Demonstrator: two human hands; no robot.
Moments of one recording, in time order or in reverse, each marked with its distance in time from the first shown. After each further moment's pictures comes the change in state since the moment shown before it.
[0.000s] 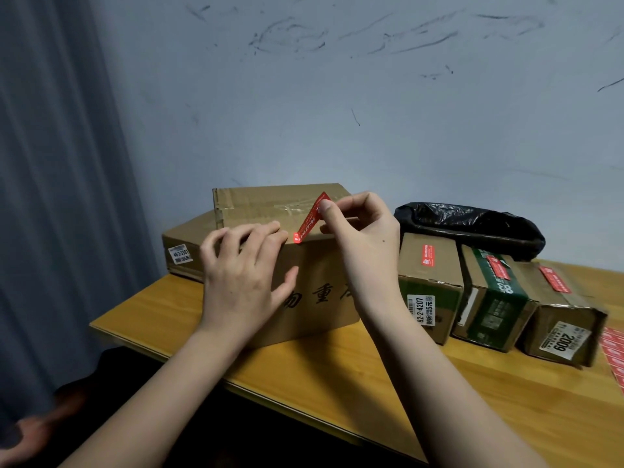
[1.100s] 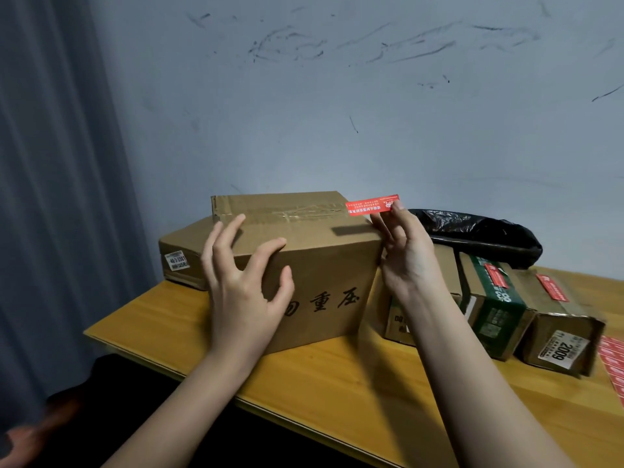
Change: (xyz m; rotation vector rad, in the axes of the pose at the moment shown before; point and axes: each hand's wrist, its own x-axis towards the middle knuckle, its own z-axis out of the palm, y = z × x) left_hand -0.005 0.019 -0.003 -0.443 -0.028 -0.405; right_hand 0.052 0.048 -0.045 0.669 0.037 0.493
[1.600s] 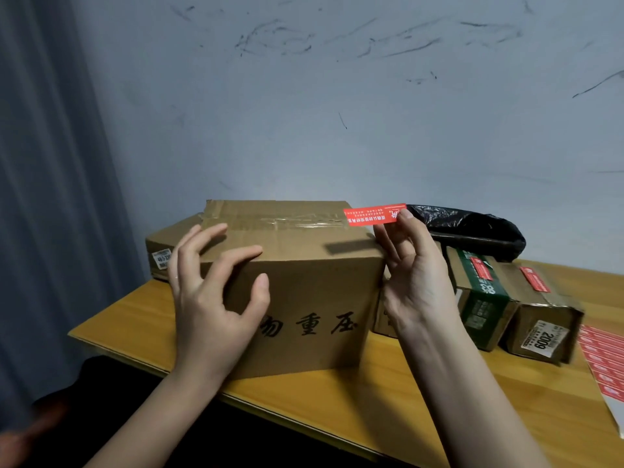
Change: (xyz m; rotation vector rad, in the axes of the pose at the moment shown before) left_hand -0.008 0.004 -0.029 -0.163 0.005 0.003; right_hand -0.064 -0.017 0.009 0.088 0.131 -0.020
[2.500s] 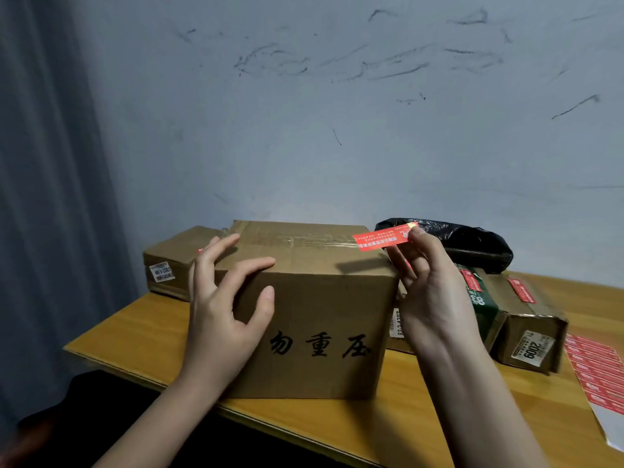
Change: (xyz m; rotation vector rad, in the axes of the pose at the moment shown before) left_hand 0.003 0.000 0.001 -0.161 -0.118 -0.033; right_hand -0.023 -0.024 -0.002 -0.142 0.025 -0.050
